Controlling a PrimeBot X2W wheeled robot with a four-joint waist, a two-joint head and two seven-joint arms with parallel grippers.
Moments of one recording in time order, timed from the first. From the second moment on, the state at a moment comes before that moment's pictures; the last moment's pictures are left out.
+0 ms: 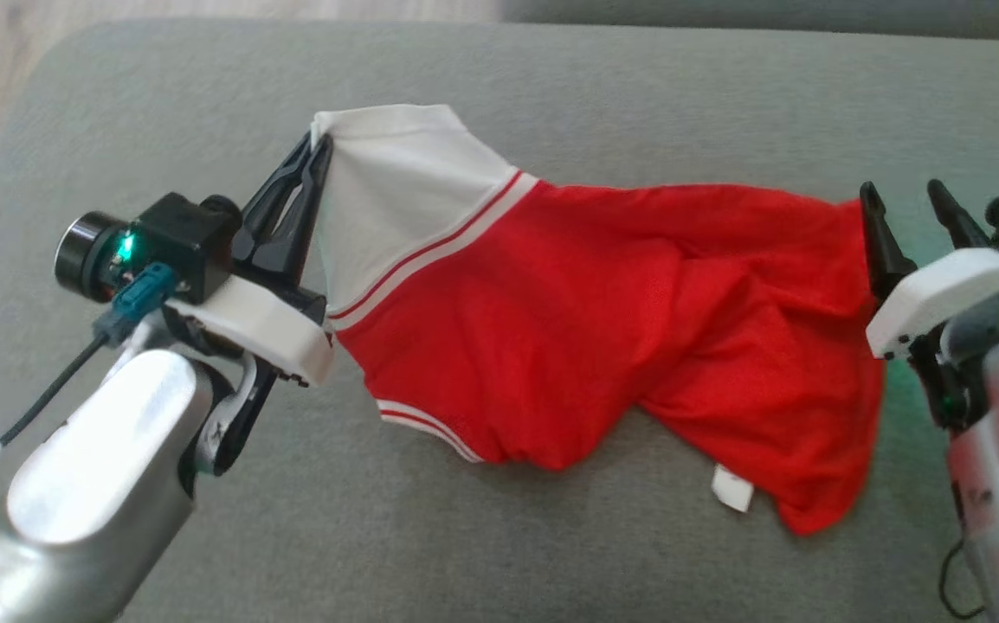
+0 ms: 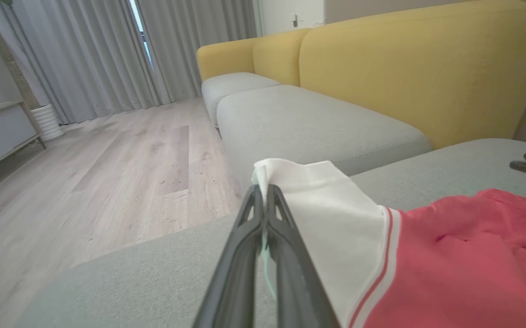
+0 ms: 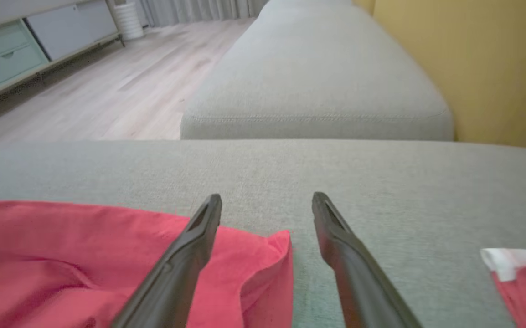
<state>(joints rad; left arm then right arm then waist) -0.62 0.51 -0.73 0.06 -0.59 0.16 0.05 -0.49 -0.22 0.01 0.56 0.24 0.13 0.07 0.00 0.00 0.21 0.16</state>
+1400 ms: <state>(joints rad) -0.23 0.61 -0.68 -0.15 -0.69 0.34 -0.03 0.20 -0.20 -0.01 0.06 0.40 0.13 0.18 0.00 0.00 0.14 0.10</state>
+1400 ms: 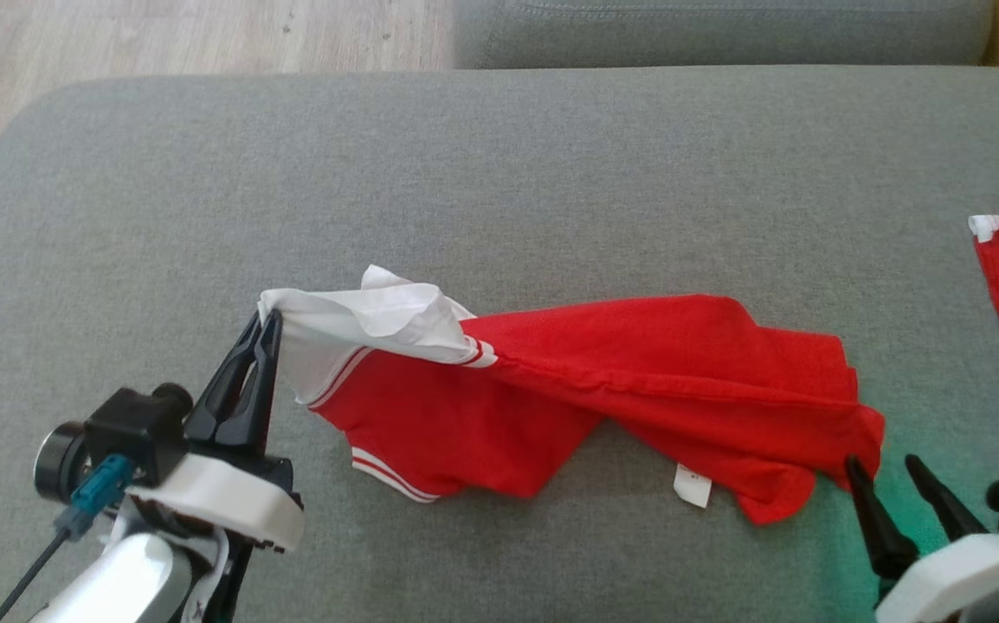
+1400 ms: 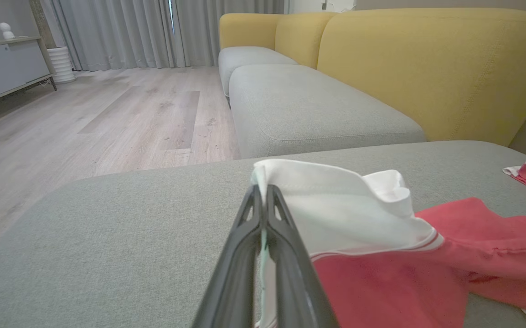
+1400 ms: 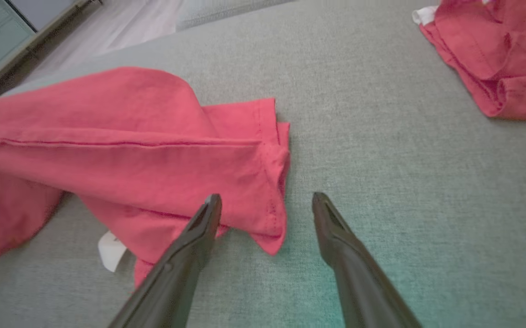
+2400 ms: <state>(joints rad) -0.27 0.56 -0.70 -0.08 -0.69 0.32 -0.06 0.14 -0.23 -0.07 0.06 0.49 0.13 0.26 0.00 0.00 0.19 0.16</state>
